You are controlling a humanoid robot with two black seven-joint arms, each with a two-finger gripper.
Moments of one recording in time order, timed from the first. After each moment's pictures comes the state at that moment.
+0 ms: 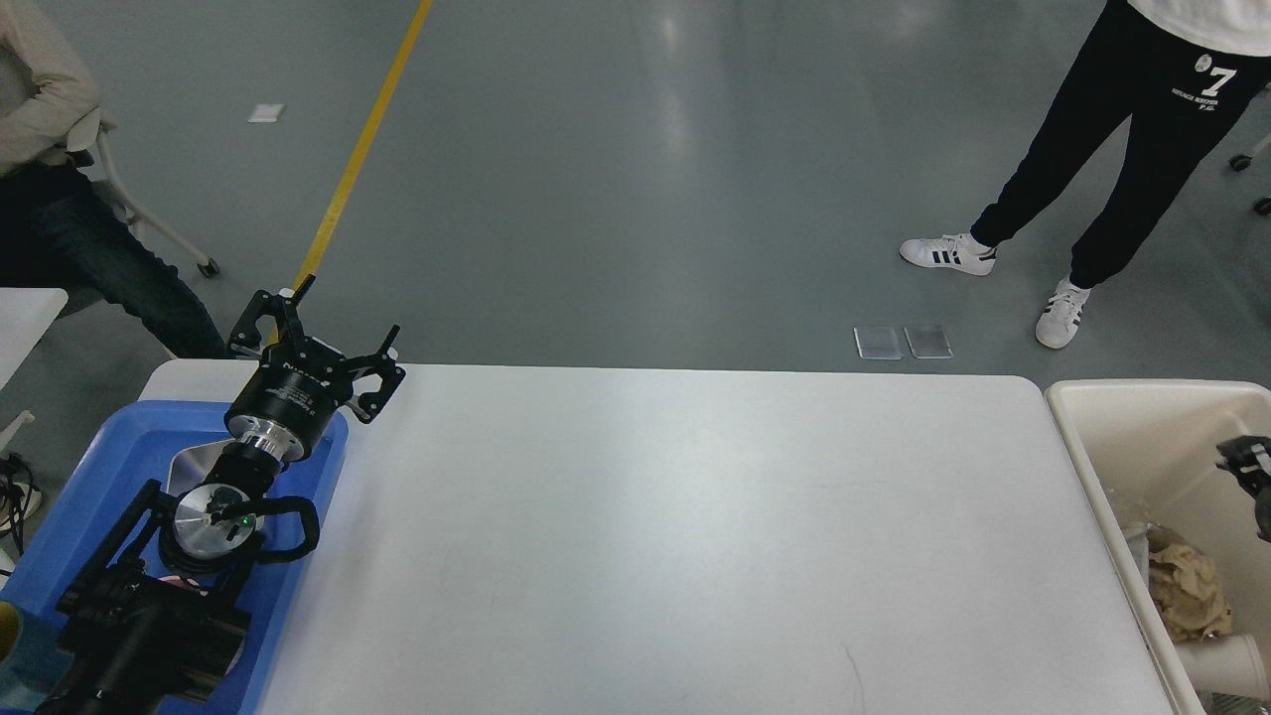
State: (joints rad) left arm -0.41 0.06 -1.45 -0.83 0.21 -0.39 0.06; right arm 0.74 -0.50 0.21 0.12 -0.35 0.28 -0.07
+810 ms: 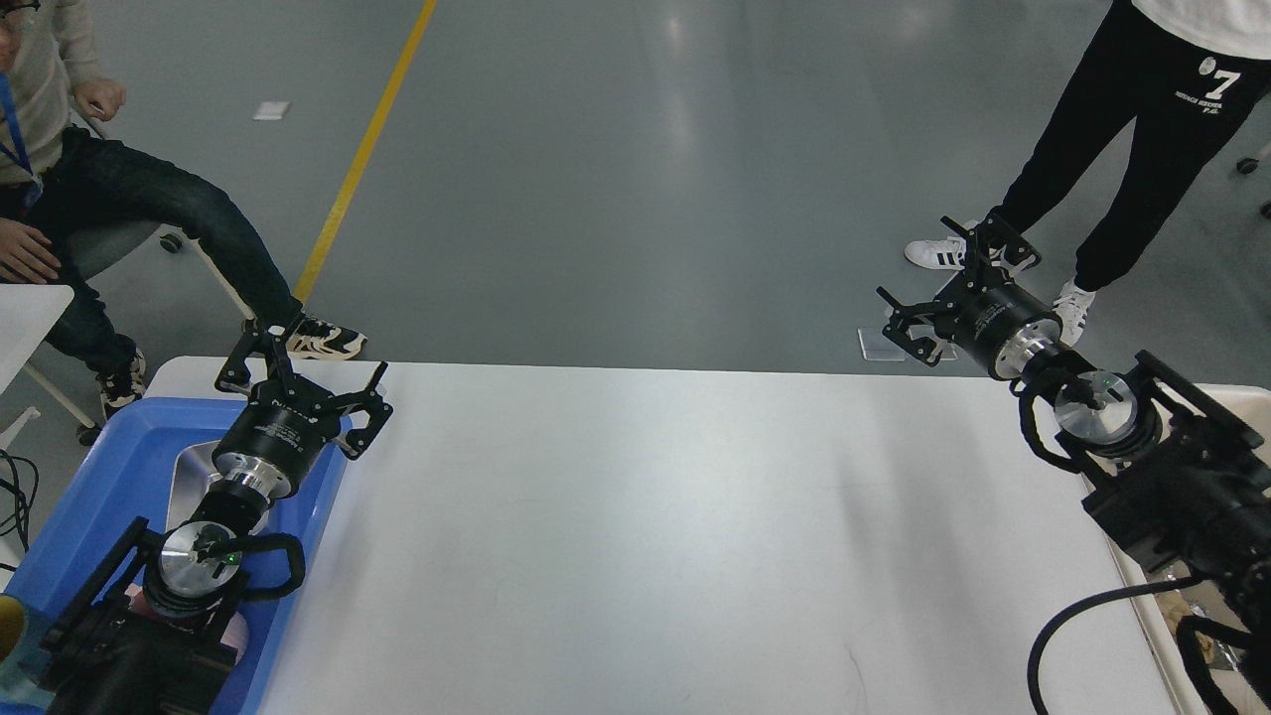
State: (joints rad) left arm -0.34 0.07 -1.45 -0.83 0.21 -0.41 0.05; right arm 0.73 -0.32 0.90 0.67 0.20 0.38 -0.05
